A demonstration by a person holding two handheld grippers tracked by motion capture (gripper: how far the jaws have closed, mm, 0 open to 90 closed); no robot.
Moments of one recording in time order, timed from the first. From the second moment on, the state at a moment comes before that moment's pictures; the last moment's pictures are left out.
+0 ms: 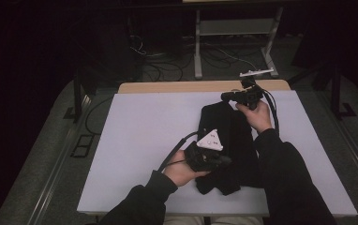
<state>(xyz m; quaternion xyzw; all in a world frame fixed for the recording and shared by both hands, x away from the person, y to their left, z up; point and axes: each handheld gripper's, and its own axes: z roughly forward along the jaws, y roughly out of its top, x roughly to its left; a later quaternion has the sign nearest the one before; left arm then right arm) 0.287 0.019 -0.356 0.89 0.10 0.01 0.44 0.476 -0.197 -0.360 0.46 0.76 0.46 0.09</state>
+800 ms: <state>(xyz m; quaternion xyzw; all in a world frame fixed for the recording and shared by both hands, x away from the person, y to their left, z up) 0.296 -0.020 -0.389 0.89 0.11 -0.03 0.45 0.470 -0.241 -0.394 0.51 0.74 0.44 0.08</state>
